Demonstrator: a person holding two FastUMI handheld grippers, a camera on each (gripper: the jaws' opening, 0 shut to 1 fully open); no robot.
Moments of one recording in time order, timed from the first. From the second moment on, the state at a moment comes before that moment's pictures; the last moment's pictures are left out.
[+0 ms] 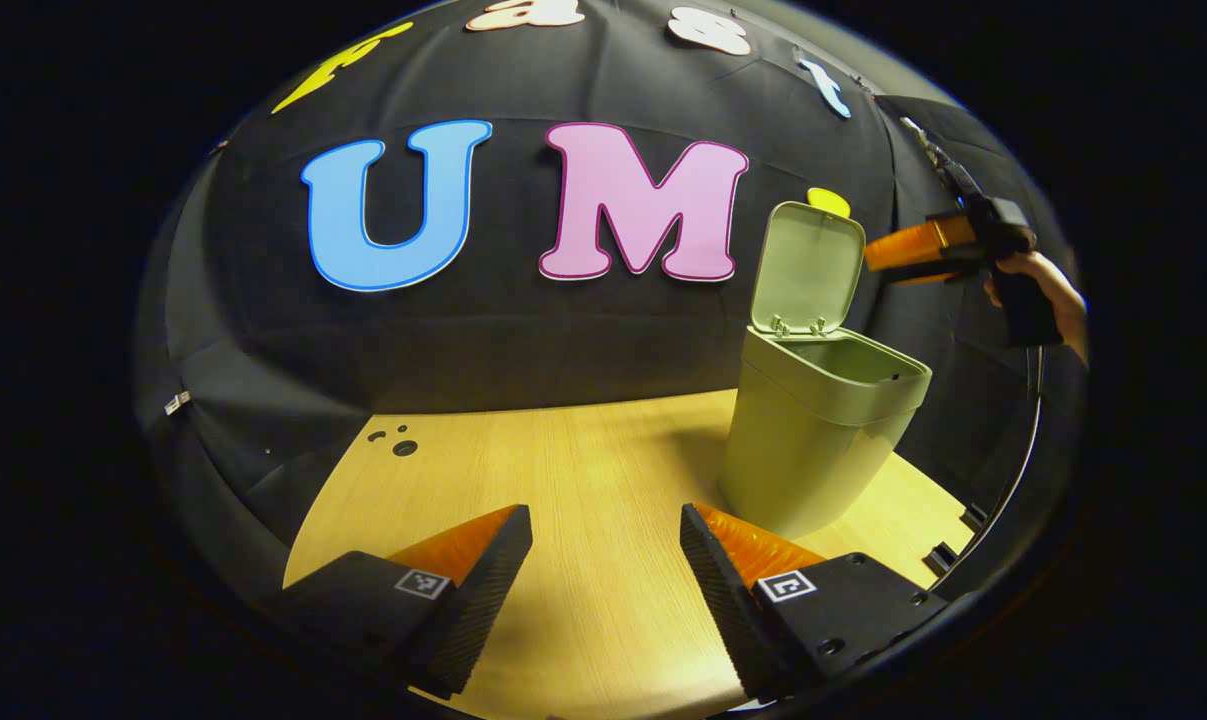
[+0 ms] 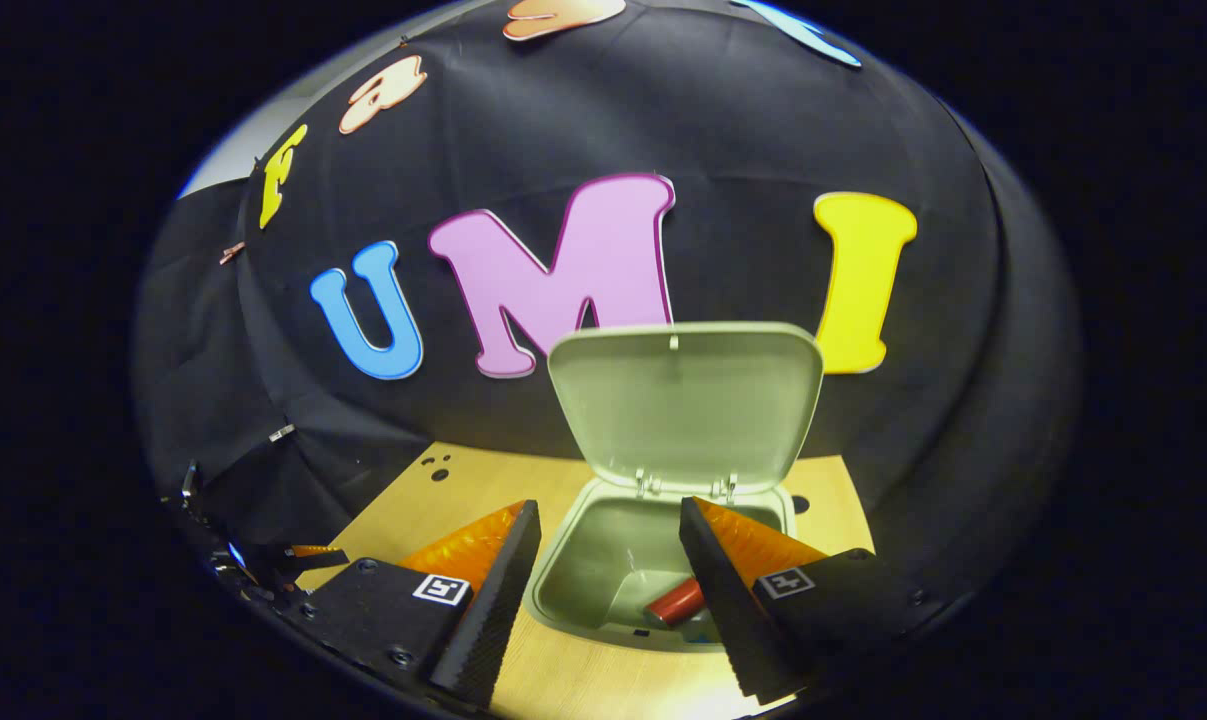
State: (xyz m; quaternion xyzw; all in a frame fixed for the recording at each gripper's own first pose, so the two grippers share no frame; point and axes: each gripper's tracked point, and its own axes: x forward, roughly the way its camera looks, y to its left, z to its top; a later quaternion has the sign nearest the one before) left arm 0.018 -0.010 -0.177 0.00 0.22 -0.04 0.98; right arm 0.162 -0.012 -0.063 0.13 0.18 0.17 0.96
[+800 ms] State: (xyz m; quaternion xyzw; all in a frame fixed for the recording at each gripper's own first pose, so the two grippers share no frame) left arm 0.012 -0.003 -0.172 0.00 0.21 -0.02 0.98; right arm 0.272 -0.037 0.022 0.14 0.10 0.11 0.98
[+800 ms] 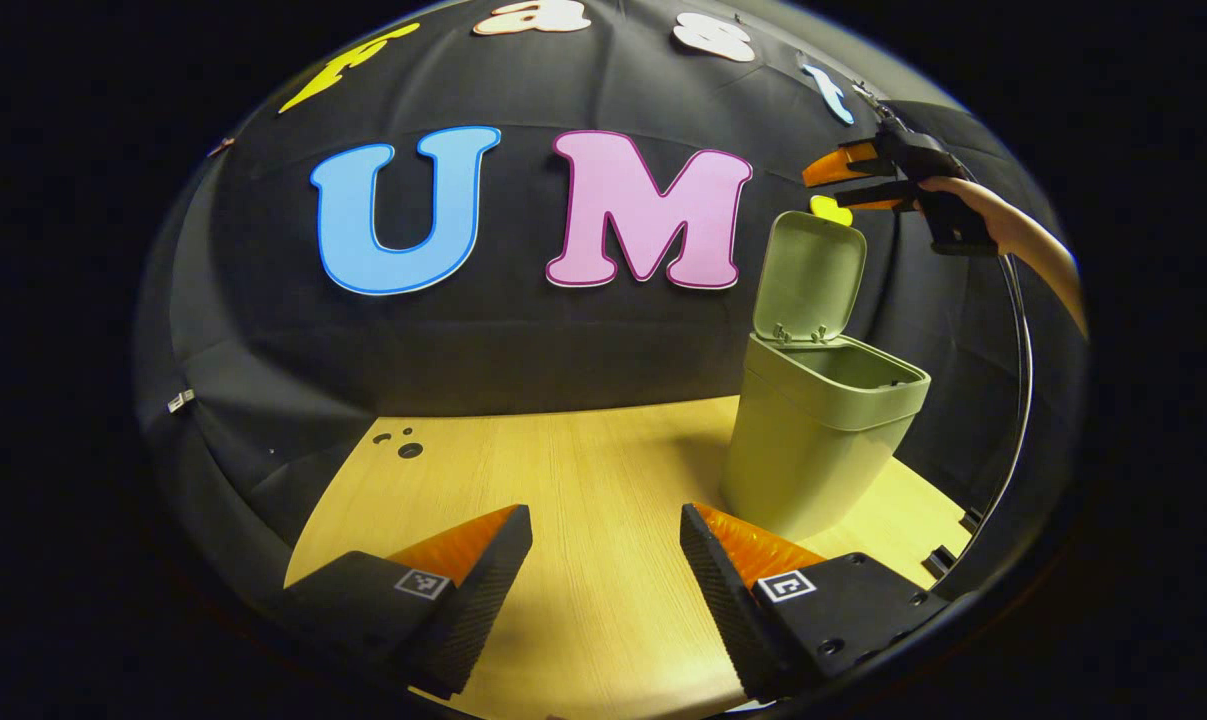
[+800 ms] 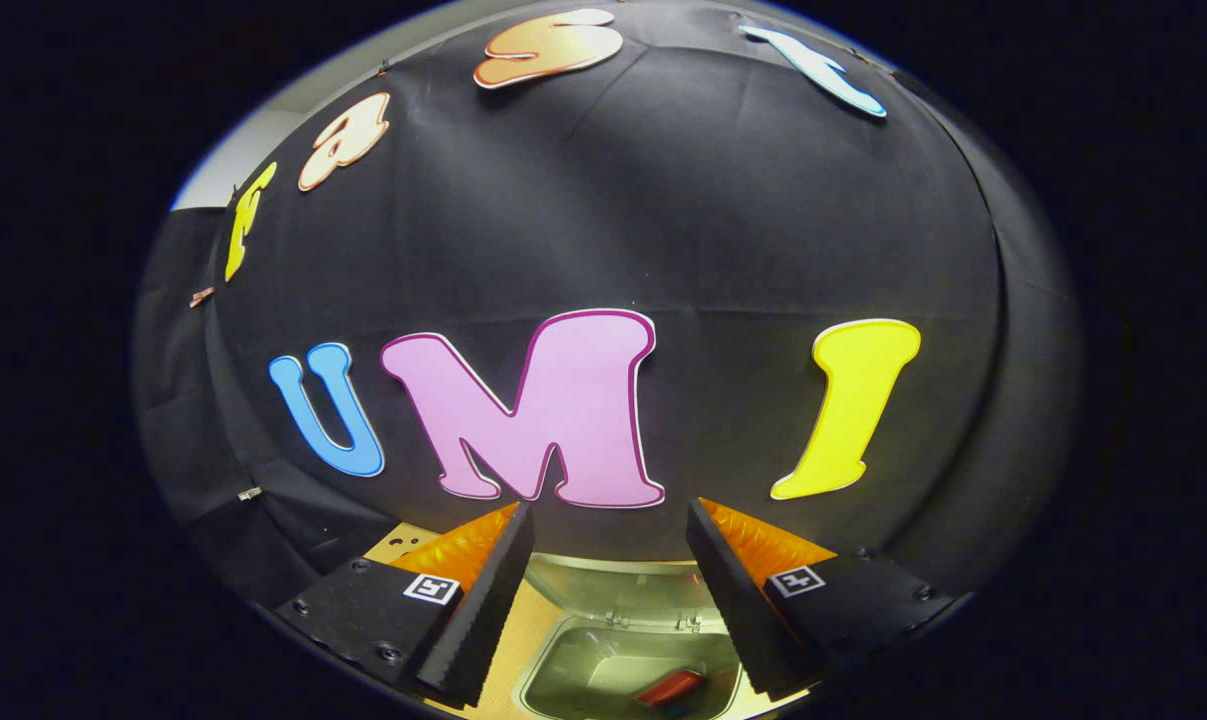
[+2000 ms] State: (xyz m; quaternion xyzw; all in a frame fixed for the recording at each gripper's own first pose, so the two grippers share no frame) left arm 0.013 -0.006 -0.179 0.00 0.21 -0.03 0.98; right arm 0.190 -0.018 -0.079 0.06 0.21 0.13 0.97
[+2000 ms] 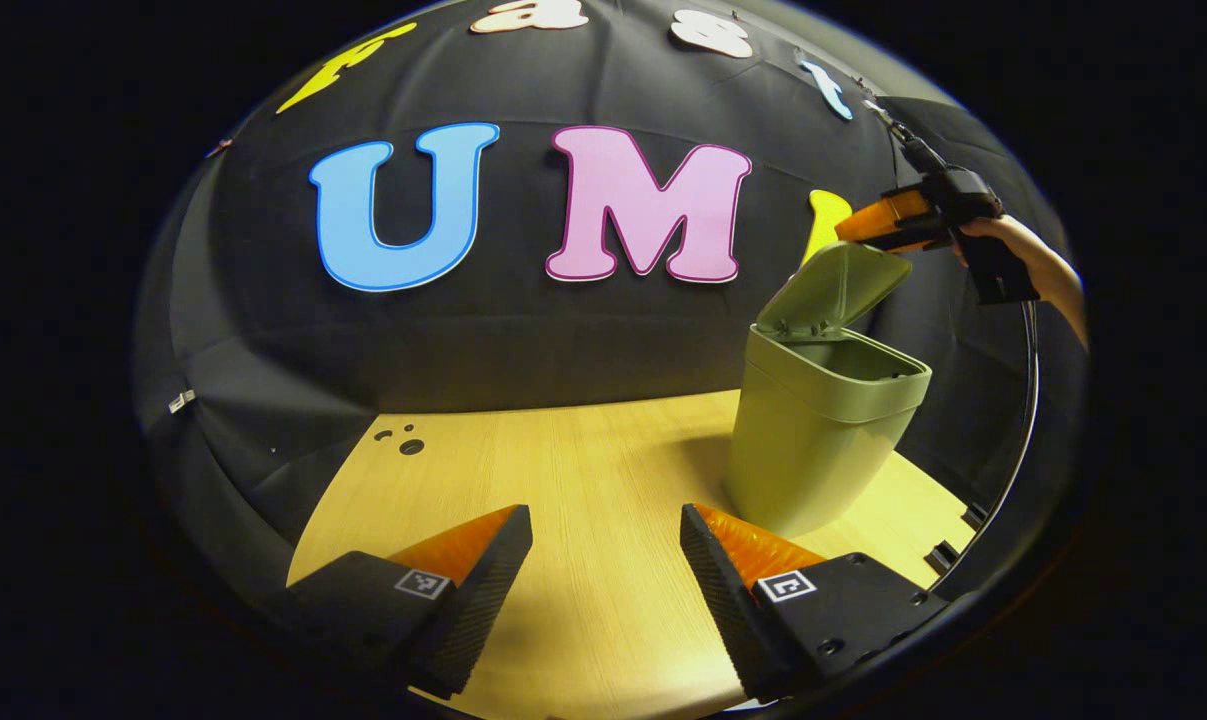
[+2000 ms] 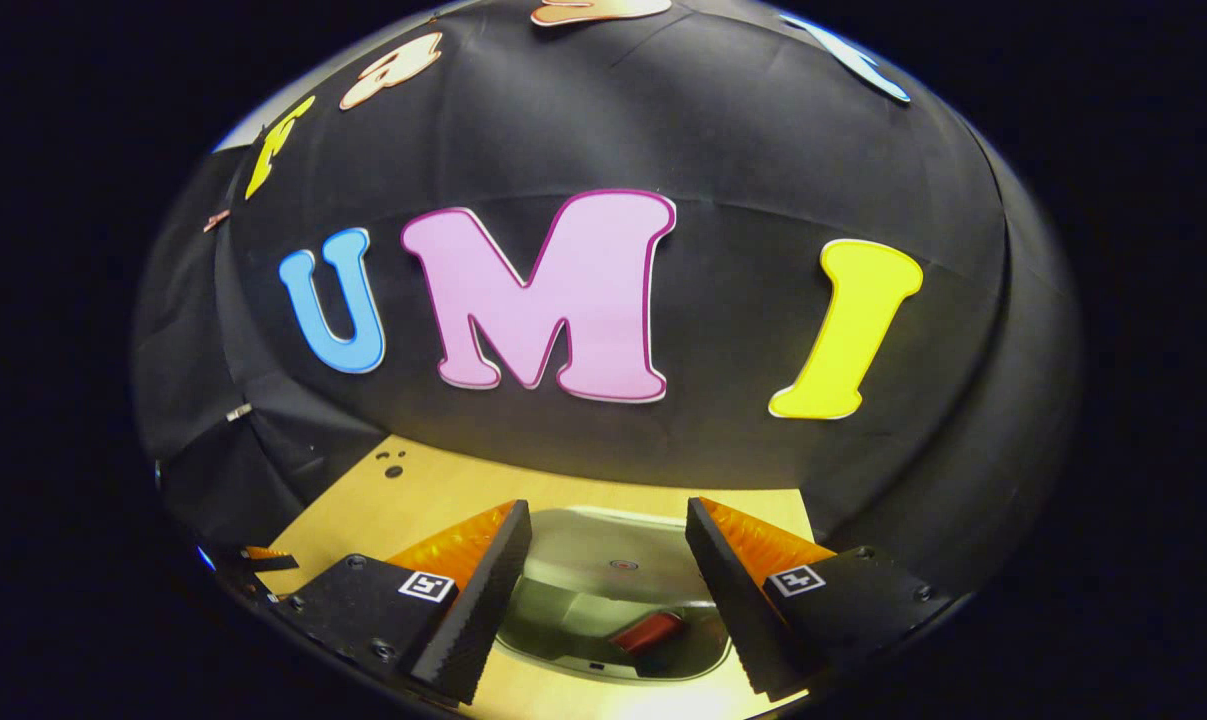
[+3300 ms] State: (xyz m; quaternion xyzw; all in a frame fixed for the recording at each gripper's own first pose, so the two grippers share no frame) left arm 0.010 -0.005 -0.187 0.00 0.22 -0.03 0.97; right arm 0.133 -0.005 -0.177 0.06 0.33 0.17 0.93
